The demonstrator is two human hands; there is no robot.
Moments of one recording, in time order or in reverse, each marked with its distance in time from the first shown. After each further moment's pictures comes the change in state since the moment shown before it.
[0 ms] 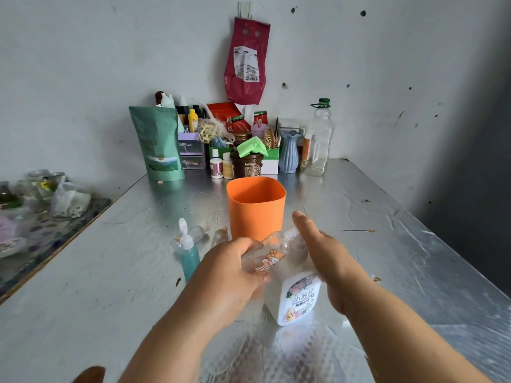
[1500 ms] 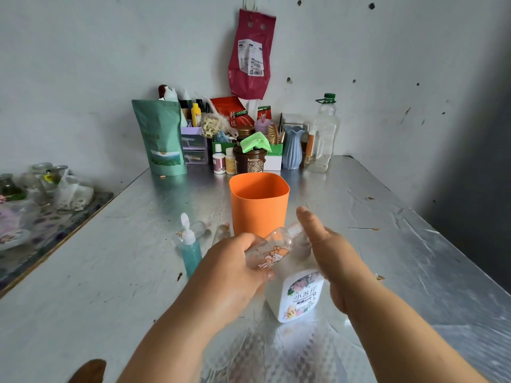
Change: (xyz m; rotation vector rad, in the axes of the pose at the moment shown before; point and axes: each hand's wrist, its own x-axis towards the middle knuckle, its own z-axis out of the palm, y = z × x) left_hand 0.000 -0.002 -0.001 0.035 0.006 0.029; right_hand -0.005 -0.004 0.001 0.032 0.046 -0.012
